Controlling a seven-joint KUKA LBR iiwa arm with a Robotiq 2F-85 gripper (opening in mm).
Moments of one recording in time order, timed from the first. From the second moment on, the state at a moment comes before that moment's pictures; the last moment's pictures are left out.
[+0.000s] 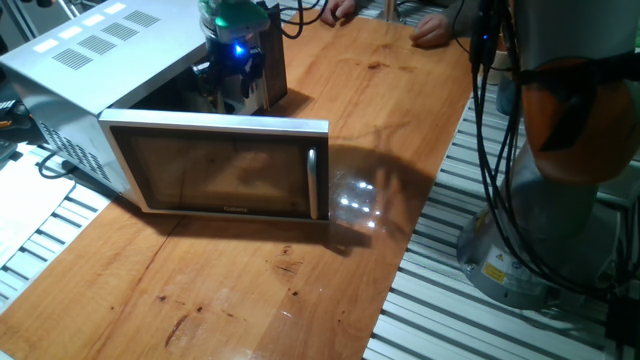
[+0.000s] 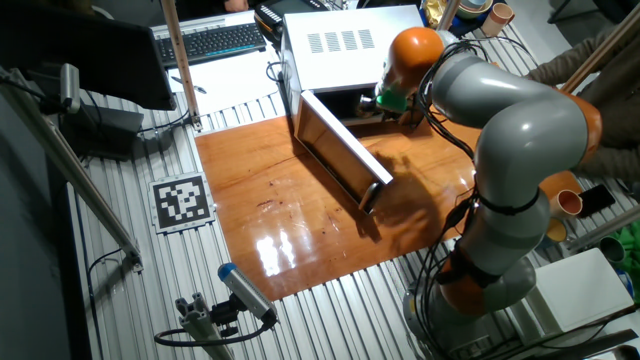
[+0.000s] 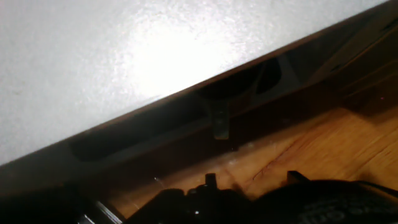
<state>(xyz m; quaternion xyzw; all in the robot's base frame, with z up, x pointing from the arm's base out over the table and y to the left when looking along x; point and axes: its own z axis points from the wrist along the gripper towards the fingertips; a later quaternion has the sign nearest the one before) 0.589 0.005 0.187 0.24 0.97 0.03 0.08</state>
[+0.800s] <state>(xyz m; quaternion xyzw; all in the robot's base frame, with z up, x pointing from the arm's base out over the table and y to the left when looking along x) 0.576 0.008 0.173 0.20 0.98 0.00 0.04</state>
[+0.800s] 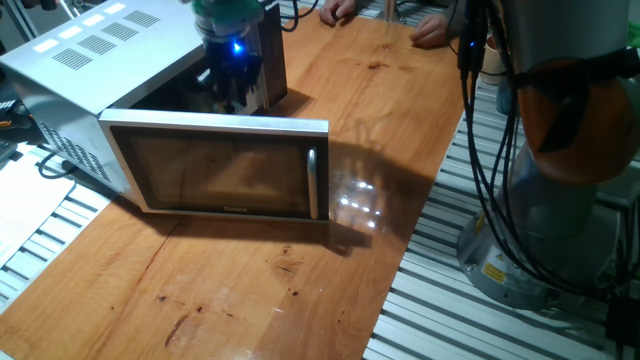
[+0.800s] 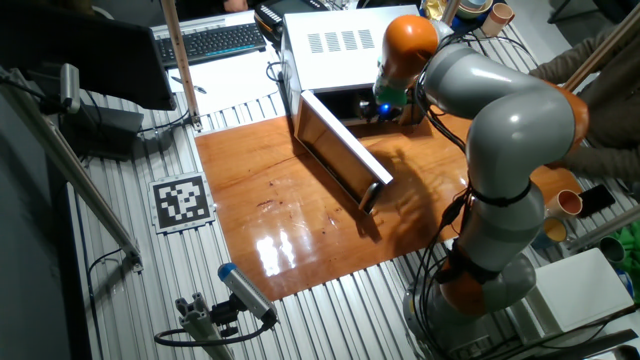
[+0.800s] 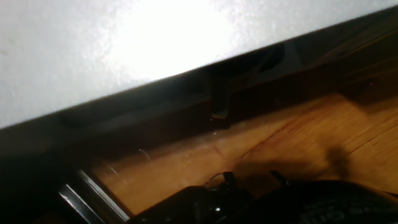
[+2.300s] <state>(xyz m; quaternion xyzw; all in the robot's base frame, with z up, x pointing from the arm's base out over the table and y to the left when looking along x) 0.581 -0.001 0.139 0.17 0.98 0.00 0.06</state>
